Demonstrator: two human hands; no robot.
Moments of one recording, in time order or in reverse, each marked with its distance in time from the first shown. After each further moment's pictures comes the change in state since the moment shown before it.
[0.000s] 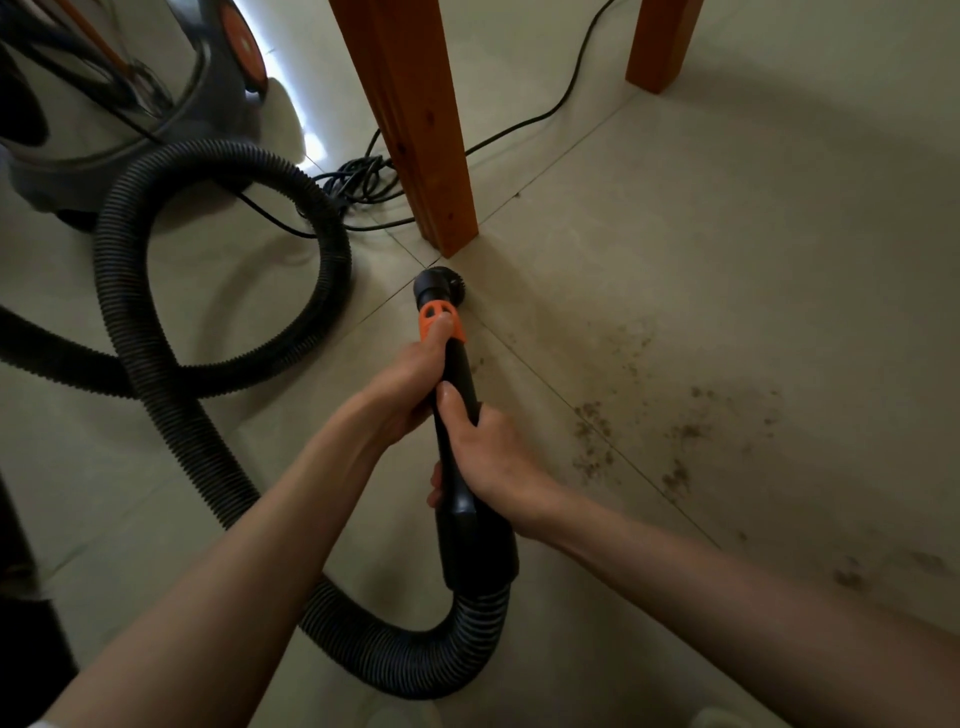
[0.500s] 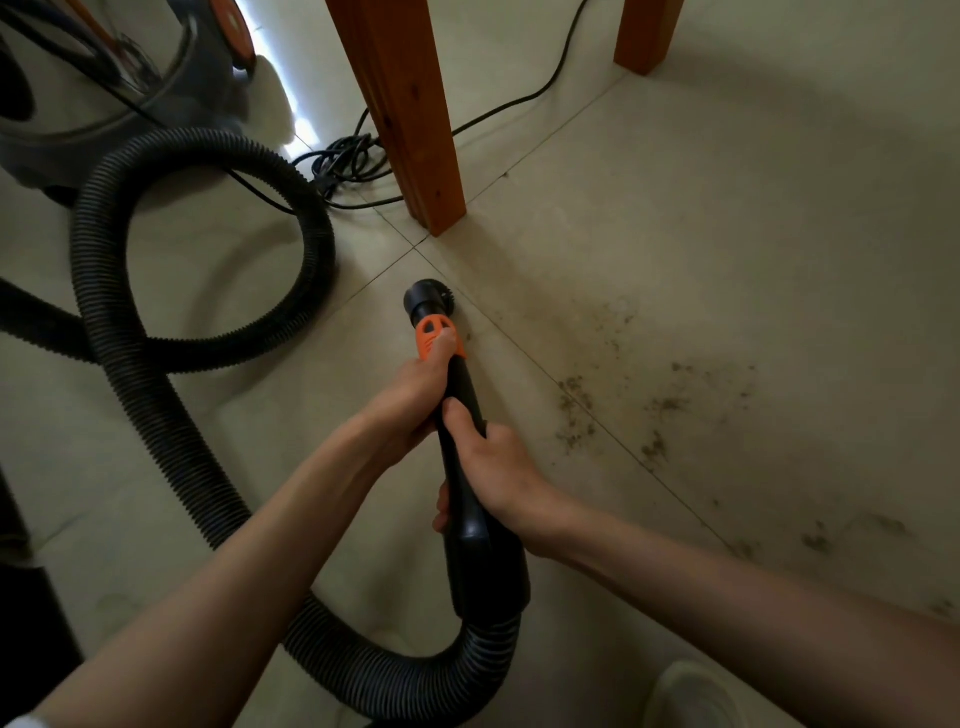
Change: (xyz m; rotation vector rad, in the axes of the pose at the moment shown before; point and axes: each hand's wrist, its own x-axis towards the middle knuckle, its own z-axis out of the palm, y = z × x) left_hand -0.025 -0.032 0.014 0.020 0.009 -0.043; right_hand -0.035 0.026 -0.007 0.054 -0.038 0.082
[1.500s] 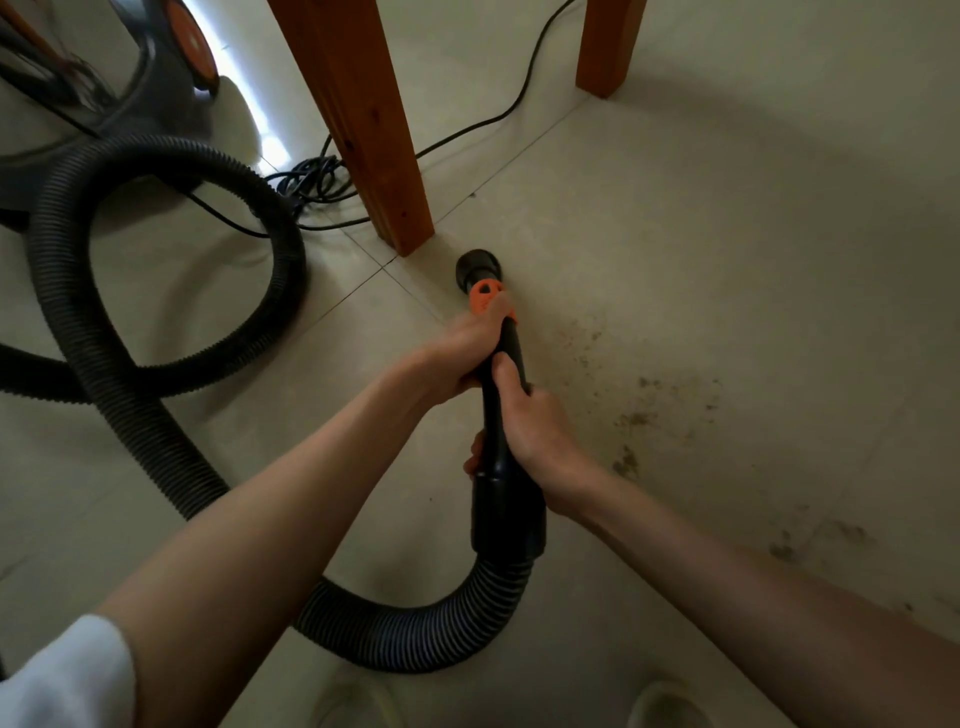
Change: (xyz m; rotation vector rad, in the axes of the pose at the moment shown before) left_hand 0.030 0.050 0.059 0.171 -0.184 0.101; right_hand 0.014 -0.020 -0.052 0.134 0.248 -0.061
